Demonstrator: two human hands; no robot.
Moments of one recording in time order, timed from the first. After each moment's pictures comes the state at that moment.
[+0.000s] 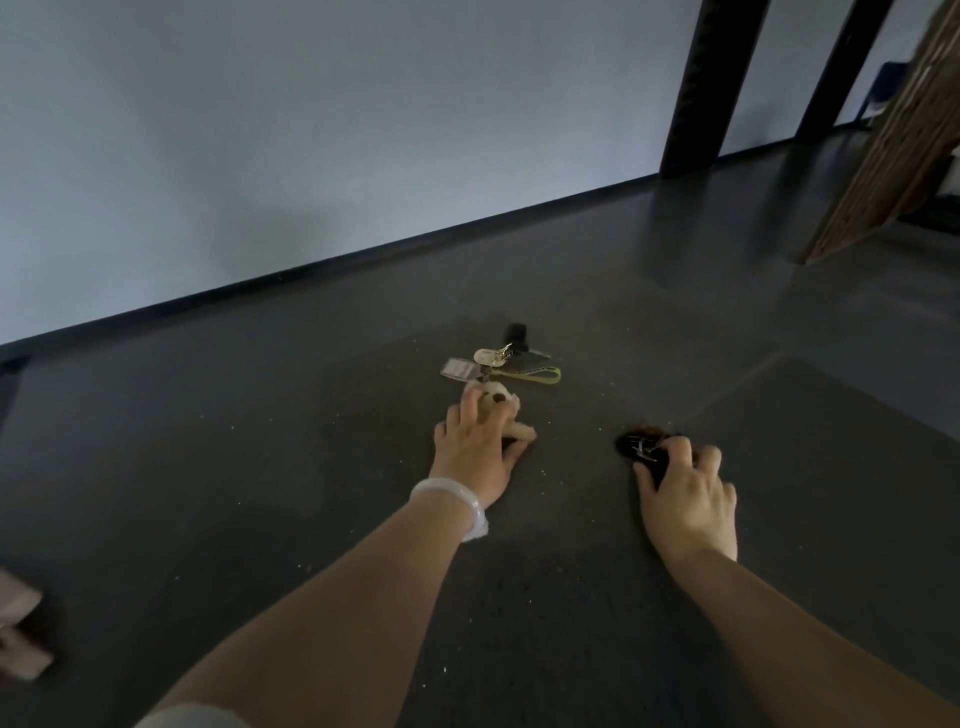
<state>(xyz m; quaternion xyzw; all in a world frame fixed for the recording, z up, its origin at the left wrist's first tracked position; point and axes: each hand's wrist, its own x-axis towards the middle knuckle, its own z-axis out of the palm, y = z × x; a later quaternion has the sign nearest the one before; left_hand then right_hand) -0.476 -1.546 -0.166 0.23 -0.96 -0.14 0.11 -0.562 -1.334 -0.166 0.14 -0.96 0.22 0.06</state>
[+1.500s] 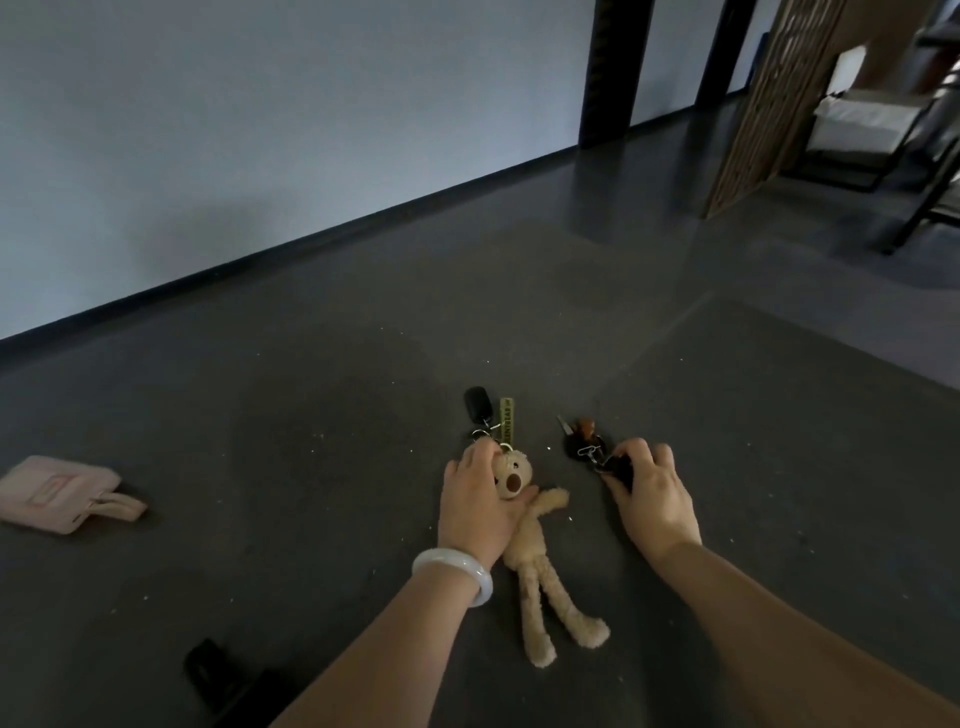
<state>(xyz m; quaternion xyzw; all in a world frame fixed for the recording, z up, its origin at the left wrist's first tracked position) -0.289 -1.363 -0.153 0.24 -0.89 -0.35 0.15 -0.387 -1.192 -0.152 0.16 -0.94 0.30 -0.03</state>
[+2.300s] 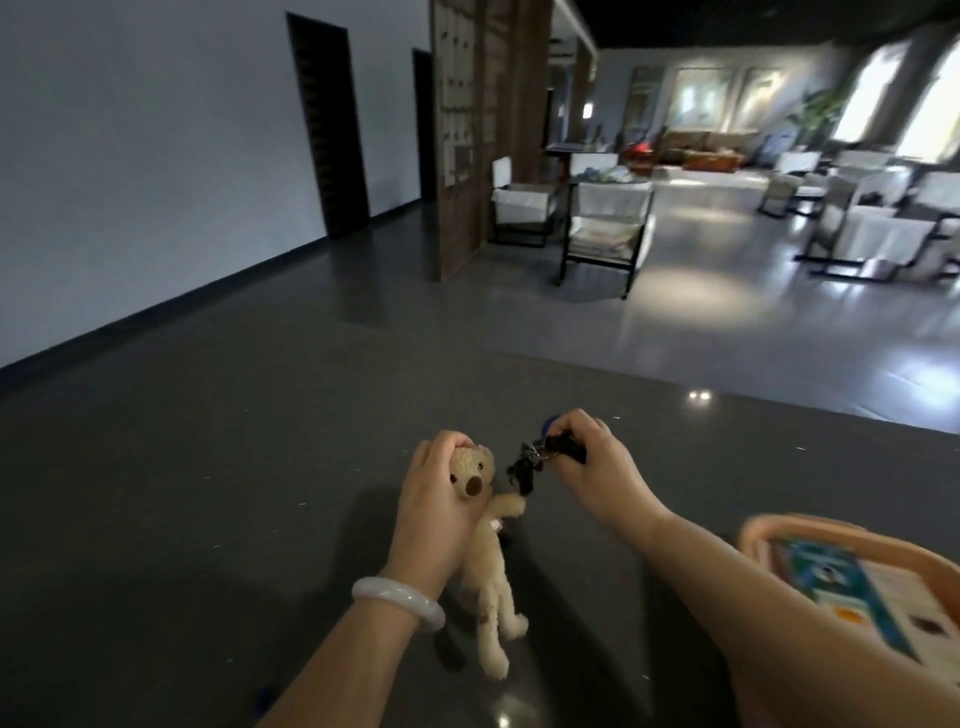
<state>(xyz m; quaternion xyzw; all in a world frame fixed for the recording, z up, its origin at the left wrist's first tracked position) -0.178 -1.013 -0.012 -0.02 -0.86 -0.48 0.14 -0.212 -0.827 0.010 0.09 -0.90 0.42 0.07</state>
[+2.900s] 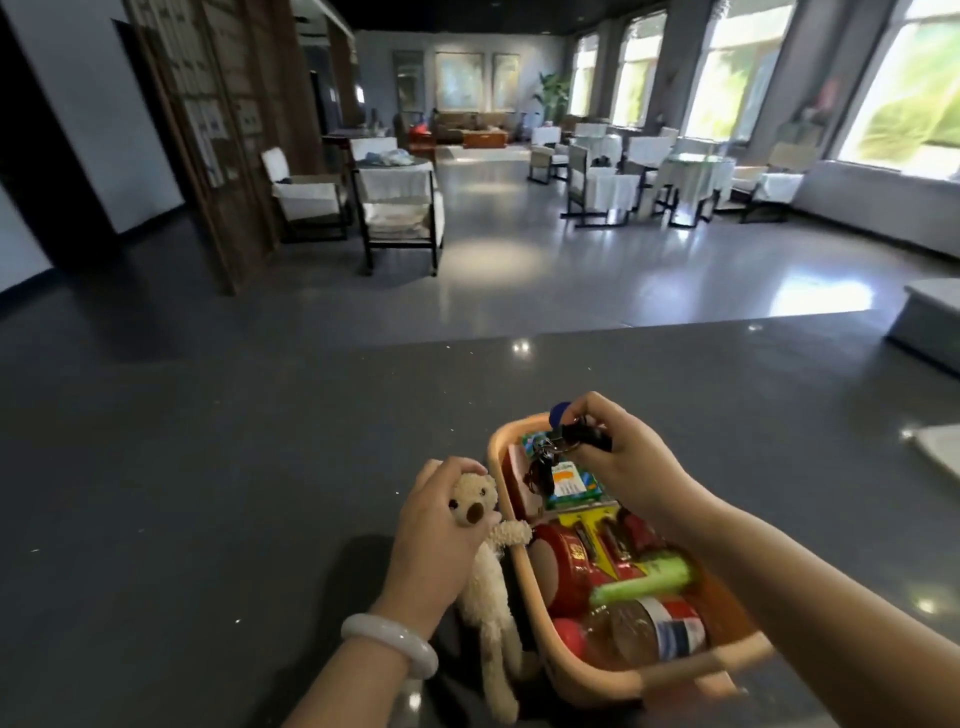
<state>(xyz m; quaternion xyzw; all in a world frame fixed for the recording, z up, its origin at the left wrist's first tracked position) -0.087 -0.825 -0.012 -0.23 -0.83 -0.51 0.01 -0.030 -0.628 0.043 -0.08 -0.89 0.42 0.16</state>
